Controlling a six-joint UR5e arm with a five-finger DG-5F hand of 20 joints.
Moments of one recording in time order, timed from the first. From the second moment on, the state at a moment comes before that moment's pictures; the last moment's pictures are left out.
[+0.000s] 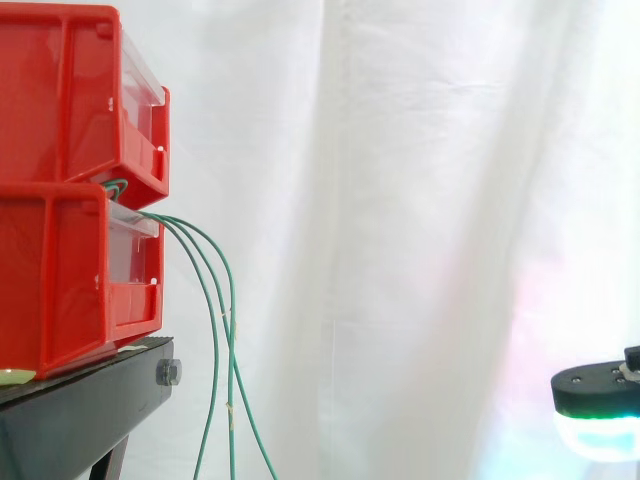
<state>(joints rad) 0.38 -2.28 -1.26 -3.73 -0.72 0.73</state>
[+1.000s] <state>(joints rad) 0.38 -2.28 -1.26 -3.72 -0.72 0.72</state>
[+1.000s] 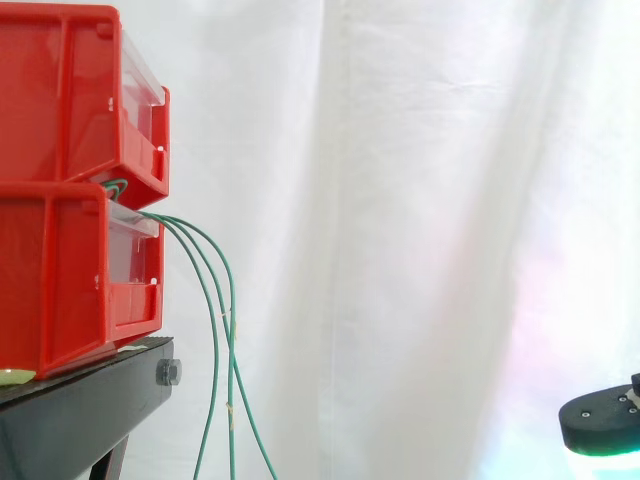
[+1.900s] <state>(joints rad) 0.38 -2.28 -1.26 -3.73 -0.71 0.73</state>
